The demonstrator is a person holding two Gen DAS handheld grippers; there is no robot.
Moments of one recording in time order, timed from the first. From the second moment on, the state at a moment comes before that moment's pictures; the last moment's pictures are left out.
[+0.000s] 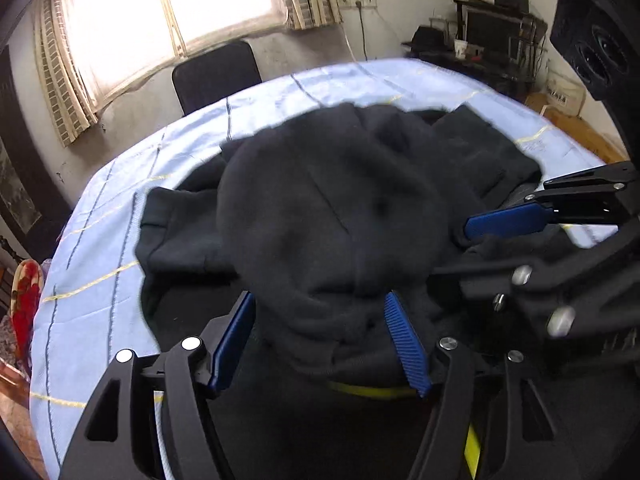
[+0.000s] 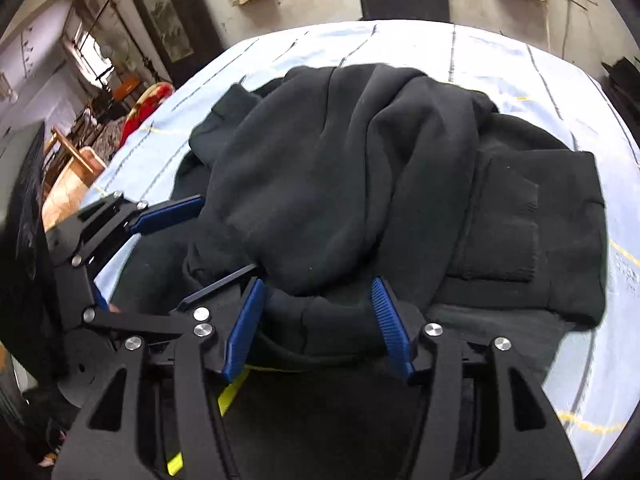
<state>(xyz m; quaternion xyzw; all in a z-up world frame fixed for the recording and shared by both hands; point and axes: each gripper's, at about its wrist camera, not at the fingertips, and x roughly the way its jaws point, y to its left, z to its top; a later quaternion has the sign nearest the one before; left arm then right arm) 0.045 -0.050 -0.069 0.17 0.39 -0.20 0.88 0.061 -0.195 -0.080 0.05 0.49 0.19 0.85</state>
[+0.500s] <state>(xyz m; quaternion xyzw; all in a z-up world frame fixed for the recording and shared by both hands) -0.061 -0.003 -0.029 0.17 0.31 -0.19 0.92 -0.064 -0.270 -0.044 0.10 0.44 0.17 0.88</state>
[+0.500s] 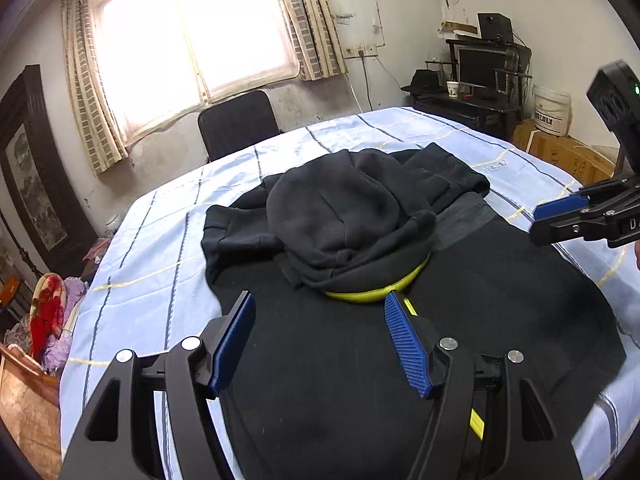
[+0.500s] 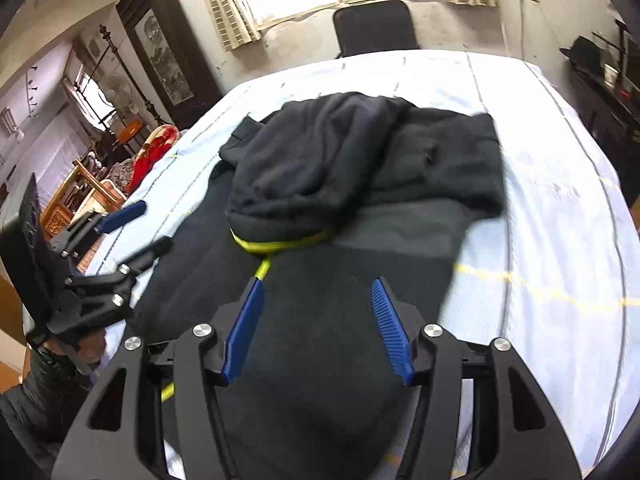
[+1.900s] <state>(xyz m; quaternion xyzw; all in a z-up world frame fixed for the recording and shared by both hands) -0.092 0.124 -0.094 -0.11 0.53 -0.33 0.78 -0.133 -0.318 -0.109 0.24 0.52 0.25 0.78</state>
